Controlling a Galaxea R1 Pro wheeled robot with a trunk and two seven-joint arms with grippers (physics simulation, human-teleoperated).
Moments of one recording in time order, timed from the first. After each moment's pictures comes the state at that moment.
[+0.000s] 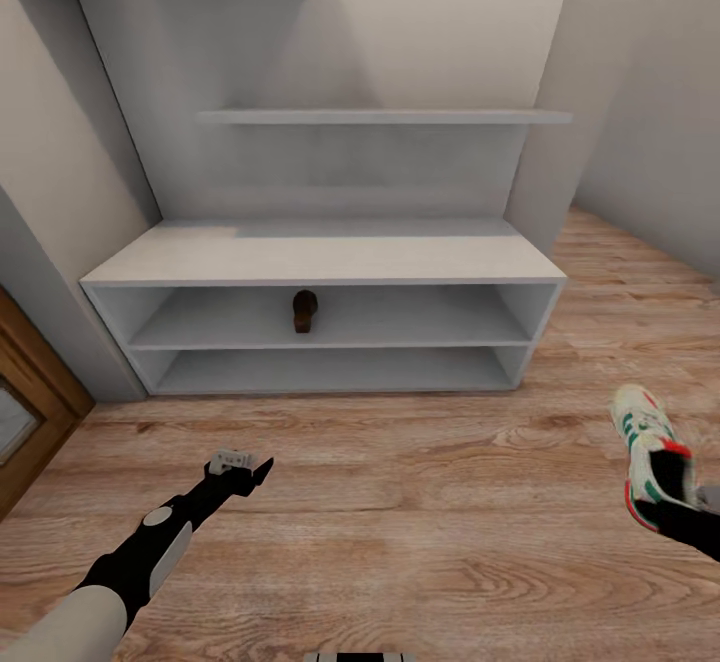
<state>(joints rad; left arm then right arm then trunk) -0.62 0.16 -0.12 -0.52 0.21 -0.18 -0.41 -0.26 -0.39 -0.47 -1.27 -0.15 0.76 0.18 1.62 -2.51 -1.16</state>
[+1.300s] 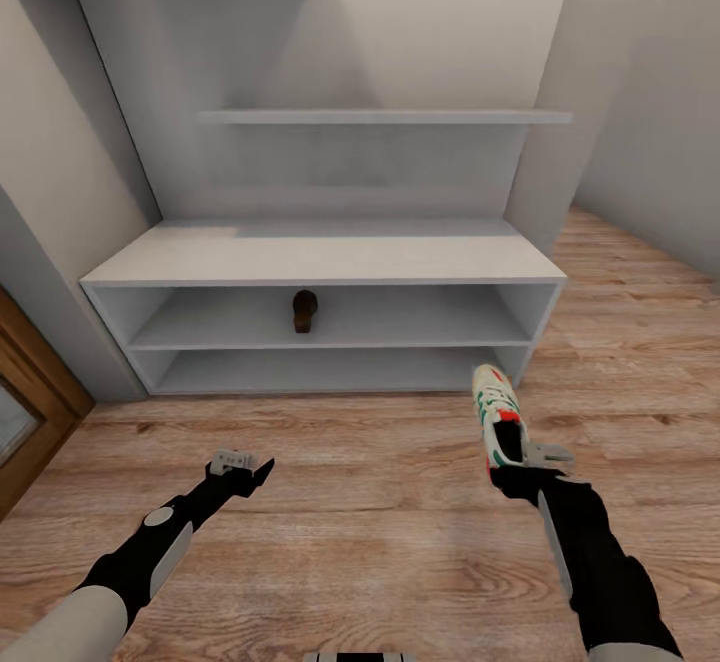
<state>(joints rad) -0.61 0.16 -0.12 -0.52 0.21 -0.18 -0.41 -0.42 0.01 -0.21 -1.27 0.19 0.76 0.09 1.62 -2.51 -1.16</state>
